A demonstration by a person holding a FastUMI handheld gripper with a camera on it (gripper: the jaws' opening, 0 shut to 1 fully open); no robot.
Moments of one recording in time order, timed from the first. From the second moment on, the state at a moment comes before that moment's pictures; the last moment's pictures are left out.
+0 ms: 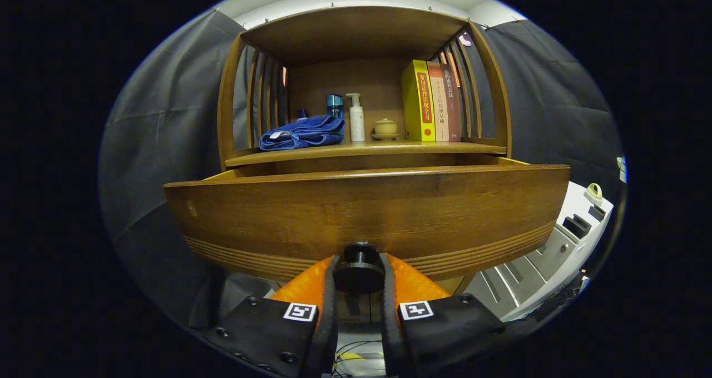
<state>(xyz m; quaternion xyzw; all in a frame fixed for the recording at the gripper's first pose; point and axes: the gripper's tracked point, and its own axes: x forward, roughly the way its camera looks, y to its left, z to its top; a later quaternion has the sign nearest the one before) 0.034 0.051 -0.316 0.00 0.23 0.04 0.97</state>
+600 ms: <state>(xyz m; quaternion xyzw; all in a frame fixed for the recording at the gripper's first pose) 0.016 0.050 -0.325 -0.01 0.23 0.04 0.97</state>
